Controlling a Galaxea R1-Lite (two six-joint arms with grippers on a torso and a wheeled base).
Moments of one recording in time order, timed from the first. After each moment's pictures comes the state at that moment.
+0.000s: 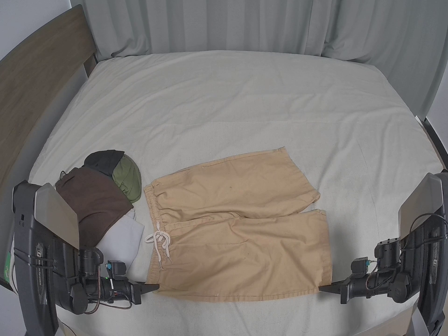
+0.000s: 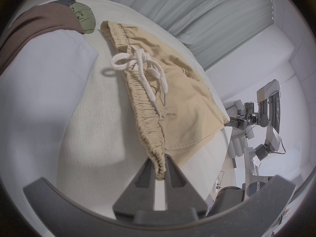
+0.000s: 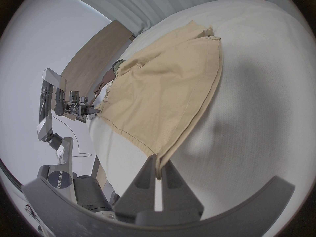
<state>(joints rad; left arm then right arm) -0.07 2.49 -0.13 -1.55 -0.69 -0.05 0.09 2.43 -0.02 -1.54 0.67 -0.05</state>
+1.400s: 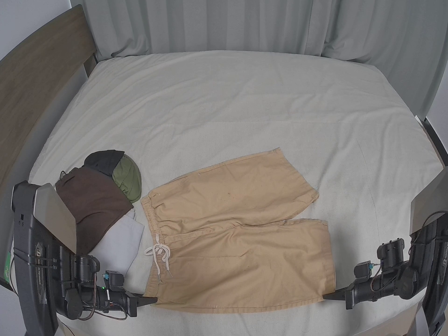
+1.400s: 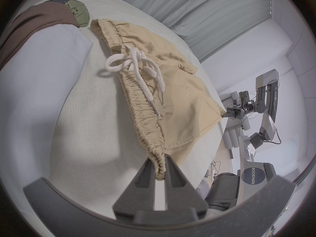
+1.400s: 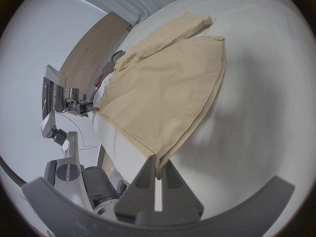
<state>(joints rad) -0.06 2.50 -0.02 -1.55 -0.74 0.06 0.08 2.30 -0.02 -1.27 0.67 -0.11</state>
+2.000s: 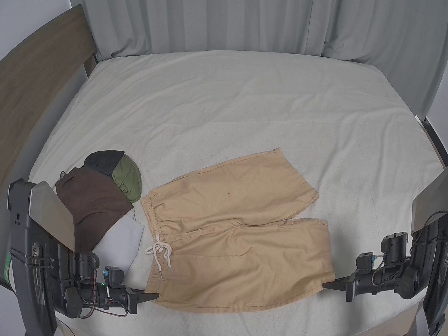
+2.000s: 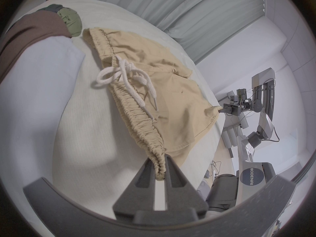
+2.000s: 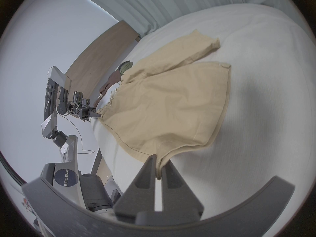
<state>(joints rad) -0.07 2.46 -0.03 -1.55 -0.76 0.06 0.08 2.28 -0.02 -1.40 0.70 -0.10</state>
